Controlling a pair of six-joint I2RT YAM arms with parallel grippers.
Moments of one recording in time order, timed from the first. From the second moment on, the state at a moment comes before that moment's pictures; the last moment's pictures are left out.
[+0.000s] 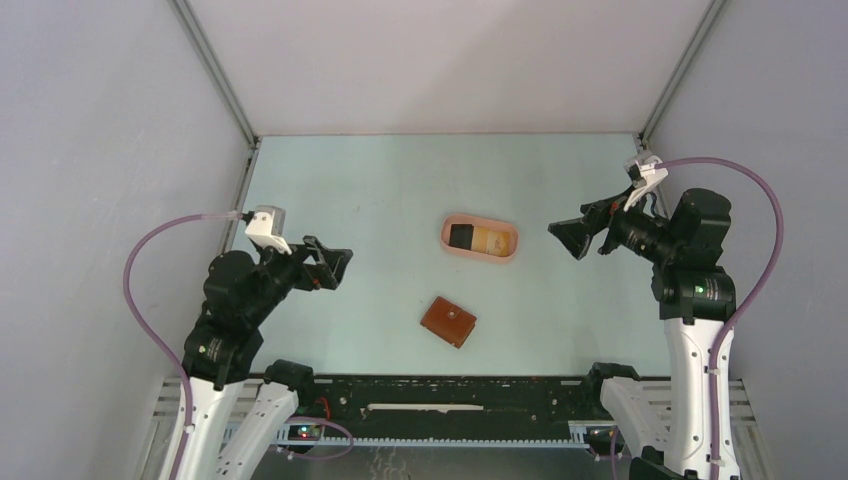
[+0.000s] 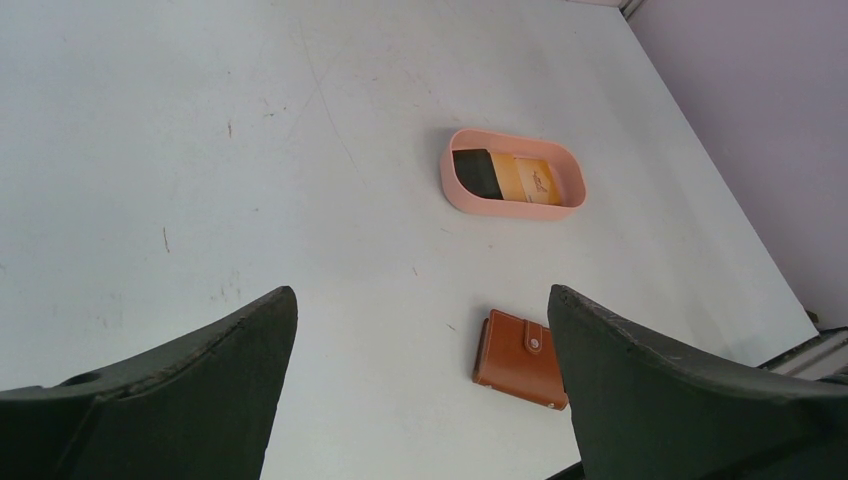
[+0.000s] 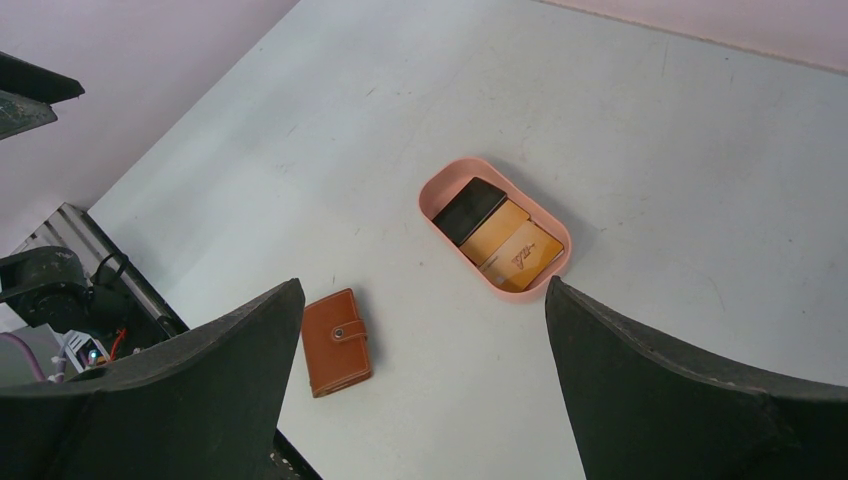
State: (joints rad) left arm -0.23 0.49 0.86 -0.61 0.19 -0.31; right arm -0.13 0.81 1.12 -0.61 -0.82 0.02
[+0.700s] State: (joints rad) left arm -0.23 0.49 0.85 -0.60 0.19 -0.31; right arm -0.13 0.81 1.12 -0.61 -0.82 0.02
